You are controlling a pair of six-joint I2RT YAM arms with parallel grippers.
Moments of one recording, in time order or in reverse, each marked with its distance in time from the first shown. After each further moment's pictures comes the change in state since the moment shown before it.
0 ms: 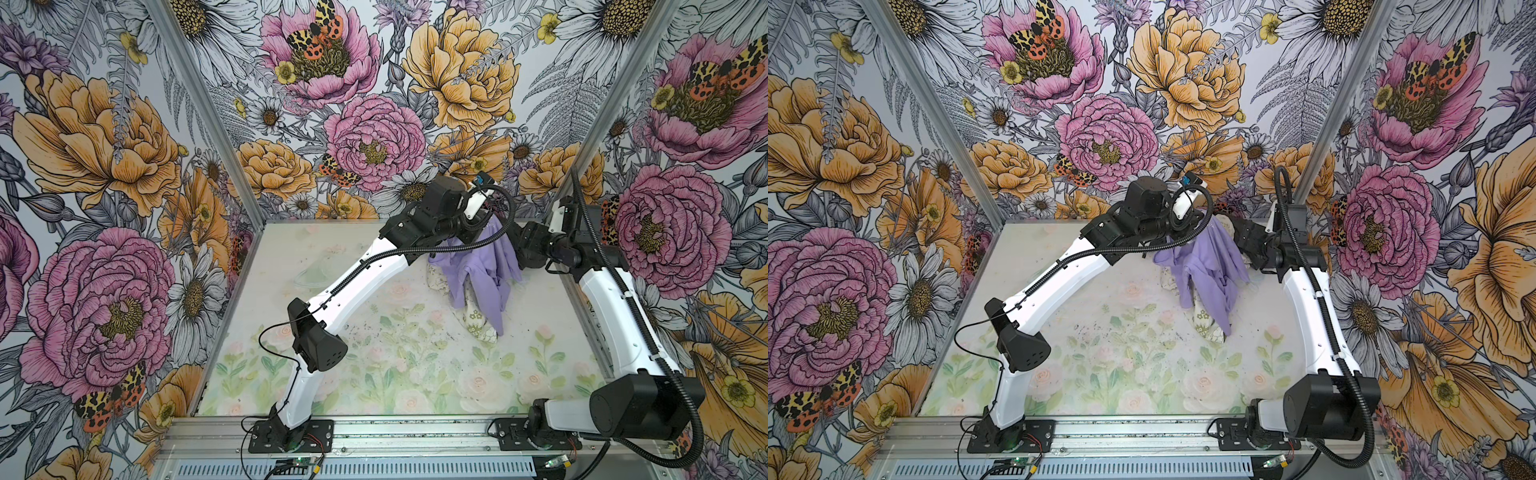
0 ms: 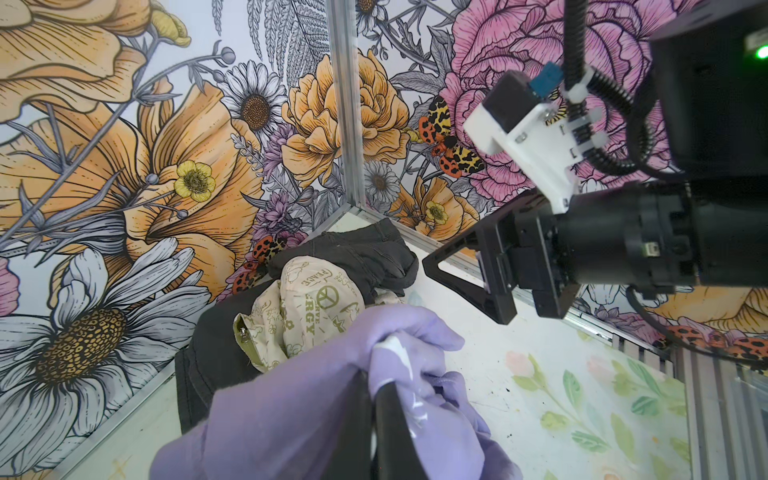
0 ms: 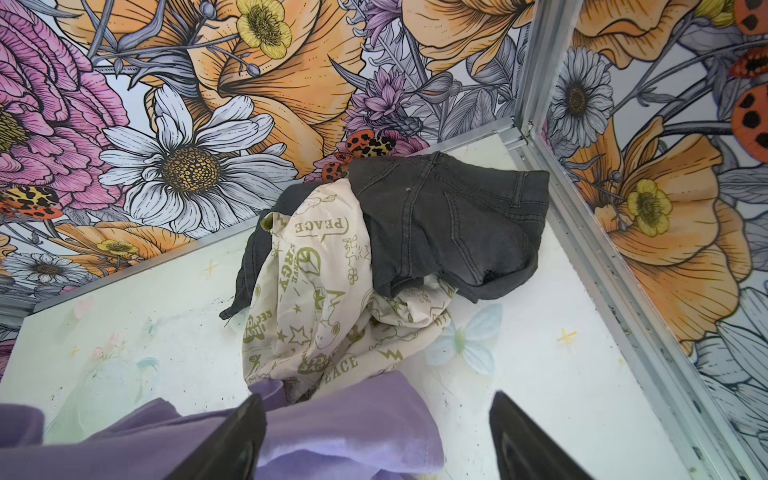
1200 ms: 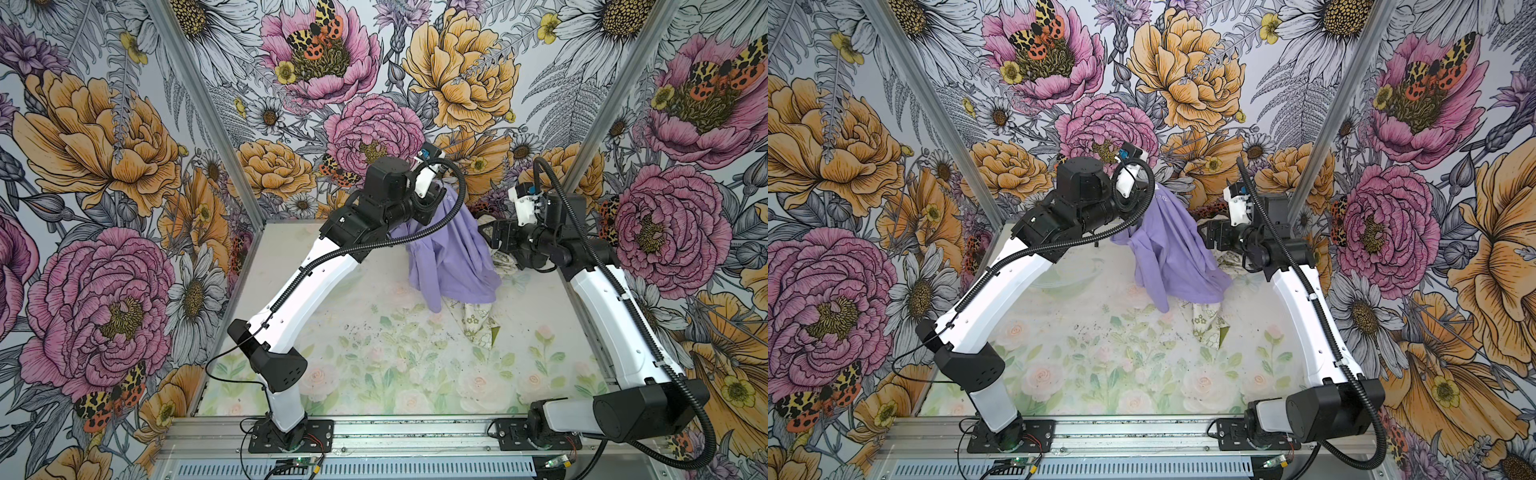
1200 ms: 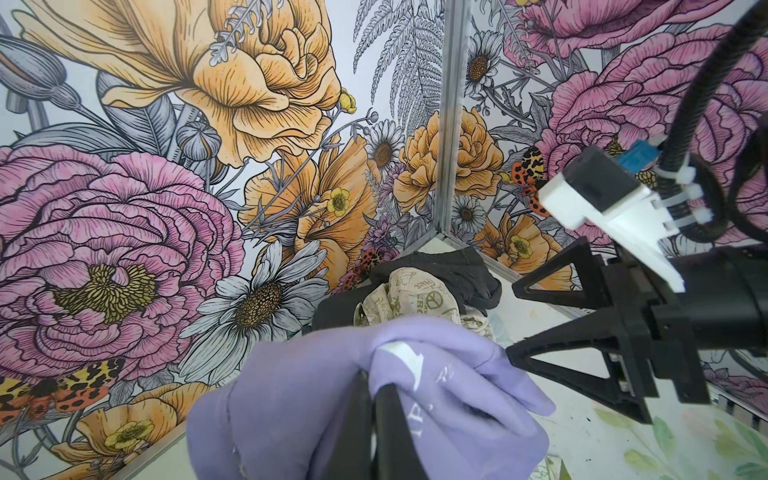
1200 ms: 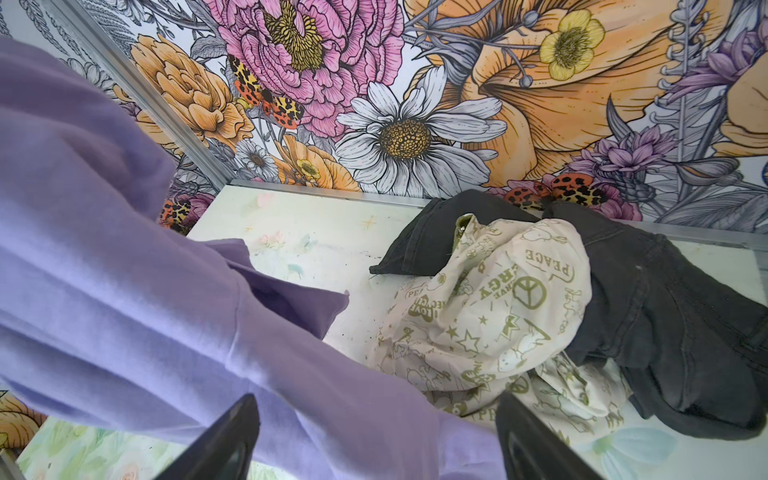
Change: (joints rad) left arm 0.121 -0.300 -0.200 0.002 -0.134 0.031; right arm 0.181 0.001 0.106 0.001 -0.318 -0.221
